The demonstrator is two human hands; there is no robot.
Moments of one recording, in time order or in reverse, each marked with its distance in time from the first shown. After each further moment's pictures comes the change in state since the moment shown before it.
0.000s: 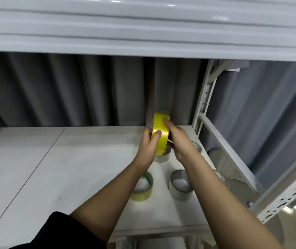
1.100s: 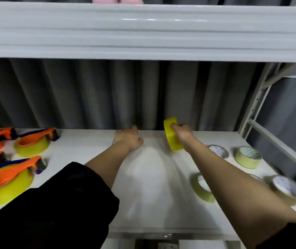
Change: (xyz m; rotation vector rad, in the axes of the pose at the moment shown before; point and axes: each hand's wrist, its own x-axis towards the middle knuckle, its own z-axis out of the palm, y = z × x) left_hand 0.036 0.015 -0.291 1.631 -0.018 -0.007; right_hand 0.045 0.040 0.200 -0.473 0.171 -0.030
